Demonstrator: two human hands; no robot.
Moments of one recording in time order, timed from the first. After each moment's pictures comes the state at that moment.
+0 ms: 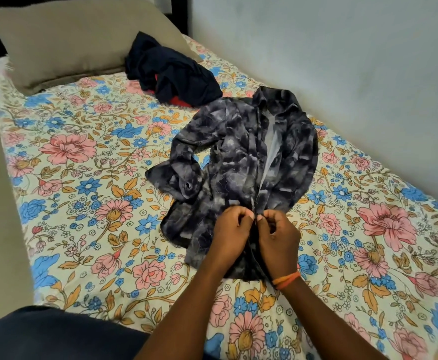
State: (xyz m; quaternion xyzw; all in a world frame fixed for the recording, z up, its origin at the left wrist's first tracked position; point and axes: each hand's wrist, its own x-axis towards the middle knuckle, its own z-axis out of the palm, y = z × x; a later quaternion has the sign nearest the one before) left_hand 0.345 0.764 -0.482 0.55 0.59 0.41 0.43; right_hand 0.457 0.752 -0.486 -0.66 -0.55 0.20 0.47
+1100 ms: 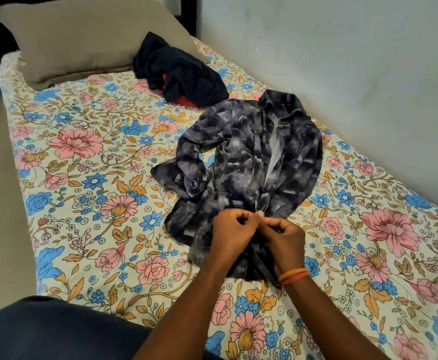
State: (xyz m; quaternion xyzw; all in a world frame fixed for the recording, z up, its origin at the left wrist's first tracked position) left_hand 0.344 0.756 -0.464 0.46 0.60 0.46 0.47; right_hand 0.460 0.751 -0.474 -0.62 -0.37 0.46 0.51
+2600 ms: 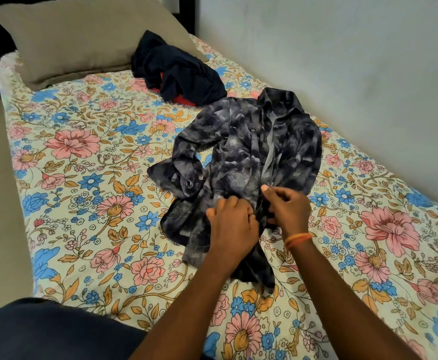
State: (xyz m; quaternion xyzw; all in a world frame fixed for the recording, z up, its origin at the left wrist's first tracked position) left_hand 0.351 0.763 -0.456 0.67 0.68 0.26 0.16; right_hand 0.475 0.809 -0.452 -0.67 -0.45 0.35 0.47
